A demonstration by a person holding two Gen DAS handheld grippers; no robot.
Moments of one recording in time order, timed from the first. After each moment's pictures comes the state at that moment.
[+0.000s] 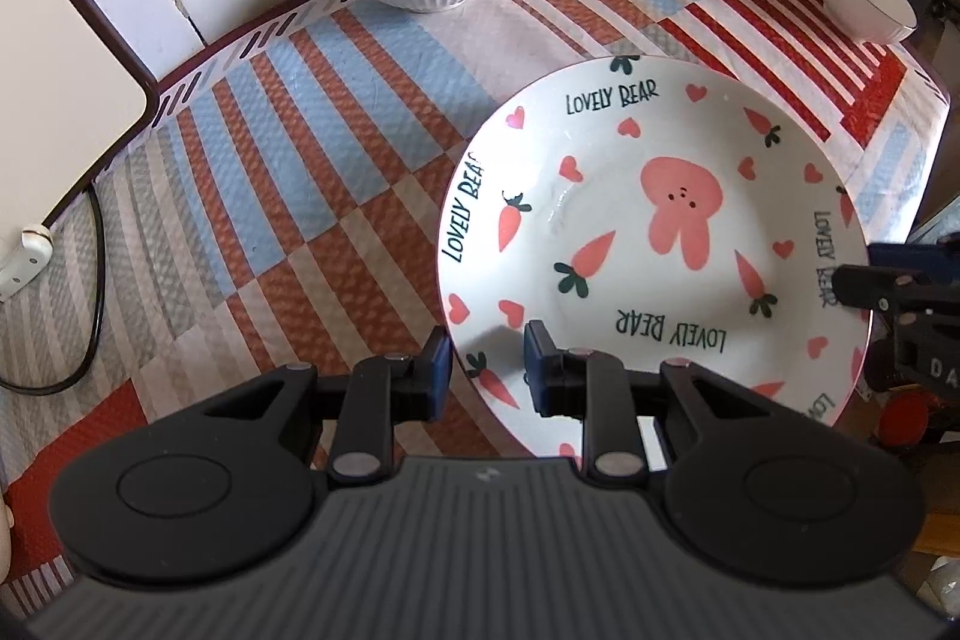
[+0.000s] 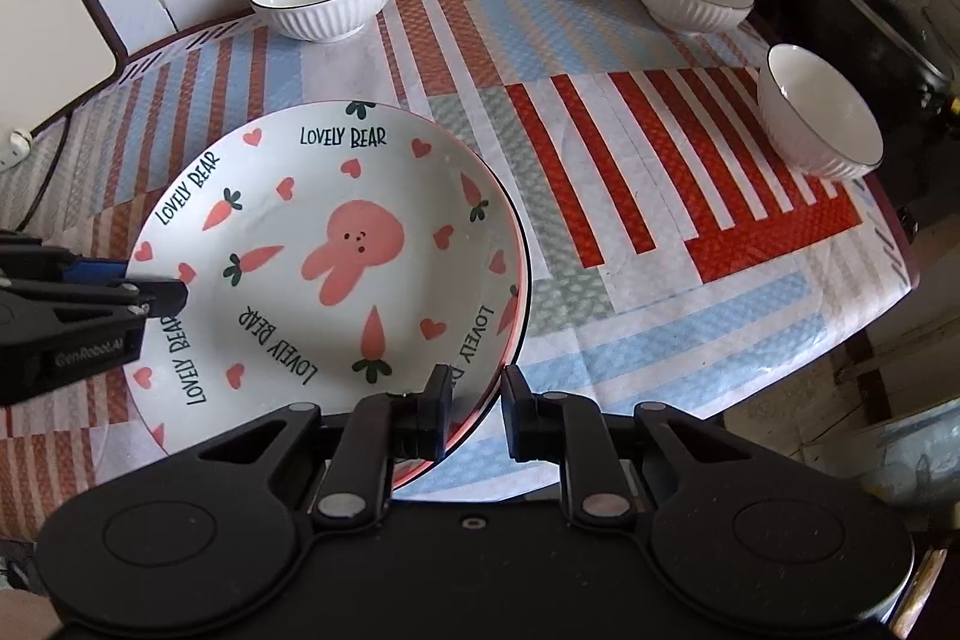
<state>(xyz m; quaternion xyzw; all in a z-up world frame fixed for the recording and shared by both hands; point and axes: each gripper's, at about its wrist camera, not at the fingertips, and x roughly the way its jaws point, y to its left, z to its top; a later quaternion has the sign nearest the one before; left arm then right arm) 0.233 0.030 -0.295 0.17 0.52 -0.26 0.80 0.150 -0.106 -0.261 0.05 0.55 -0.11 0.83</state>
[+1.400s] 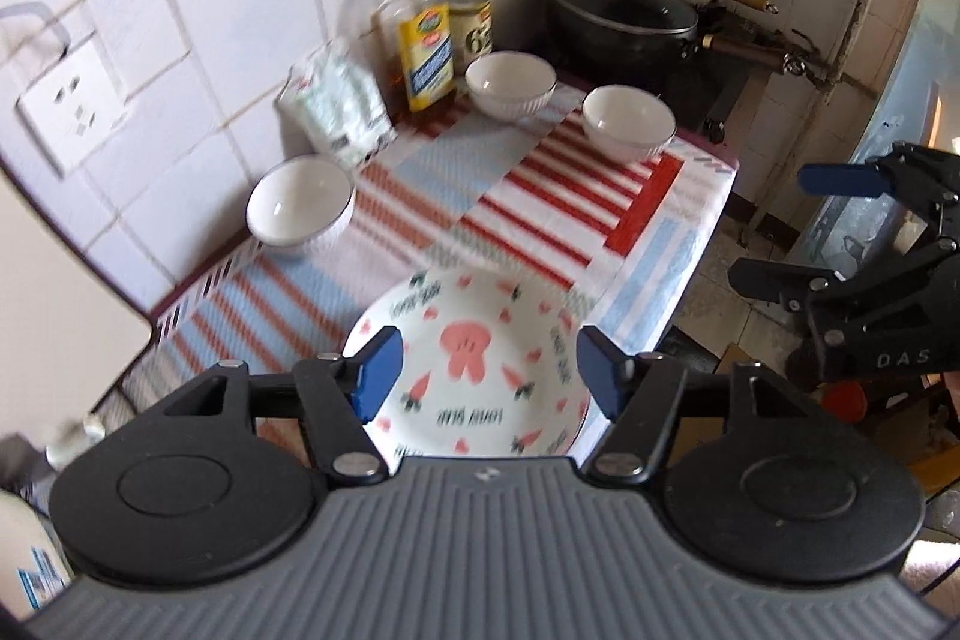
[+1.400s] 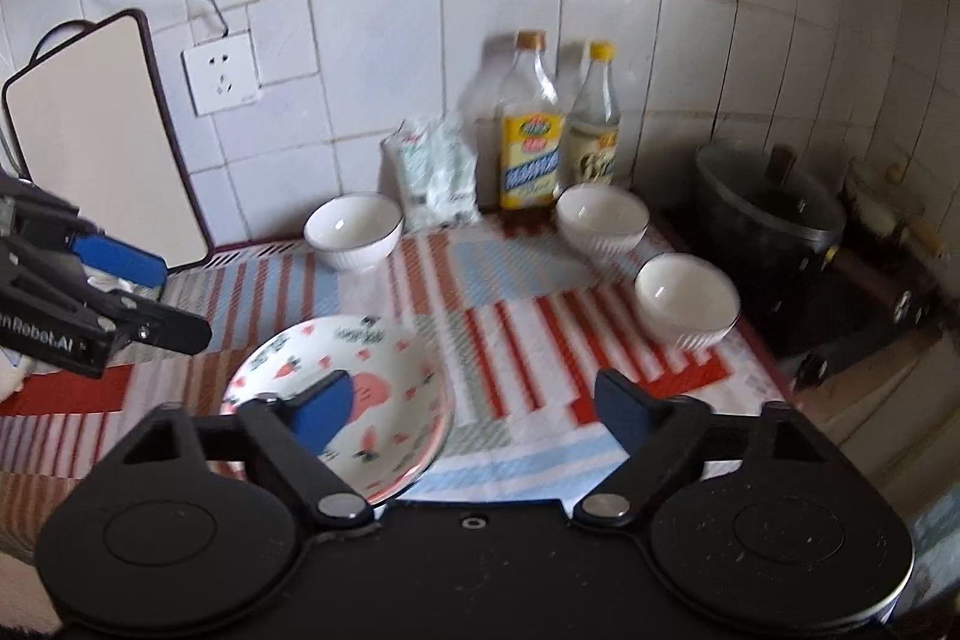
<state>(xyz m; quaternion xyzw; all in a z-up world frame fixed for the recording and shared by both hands) 0.144 0.007 -0.118 0.18 0.38 -0.40 0.81 0.025 -0.137 -0.127 0.02 0.34 -0.10 0.93</state>
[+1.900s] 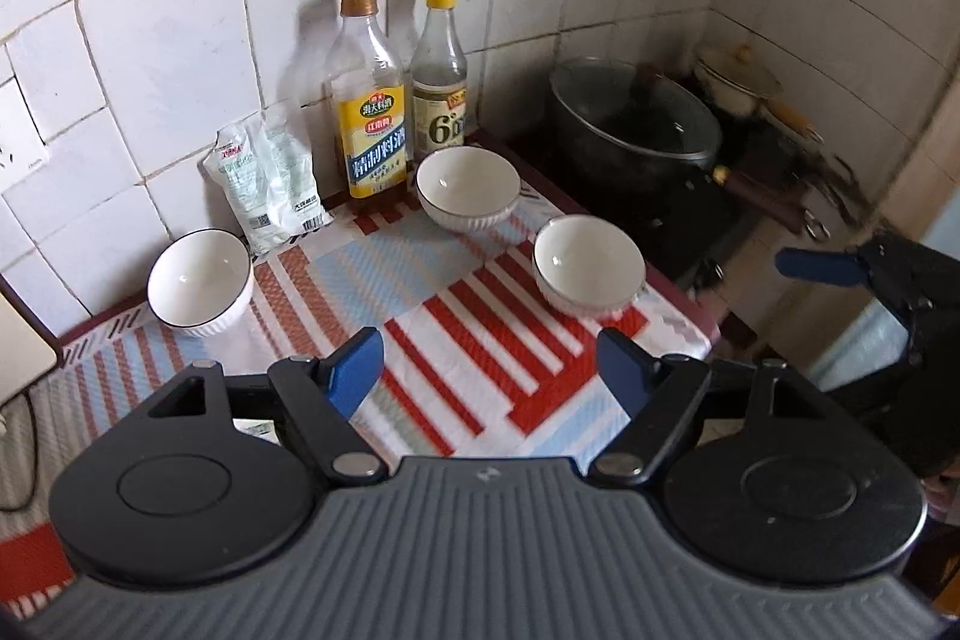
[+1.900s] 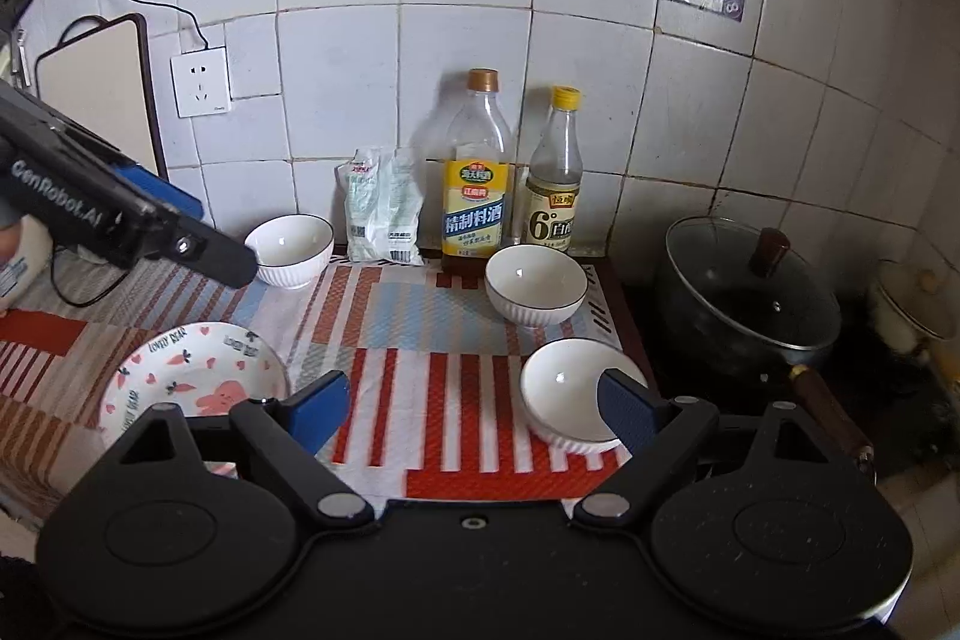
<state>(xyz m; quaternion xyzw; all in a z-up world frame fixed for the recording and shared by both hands) 0.151 -0.152 -0.108 0.07 0.38 -0.33 0.86 0.042 -0.308 -0.132 -0.04 0.31 0.00 0.95</state>
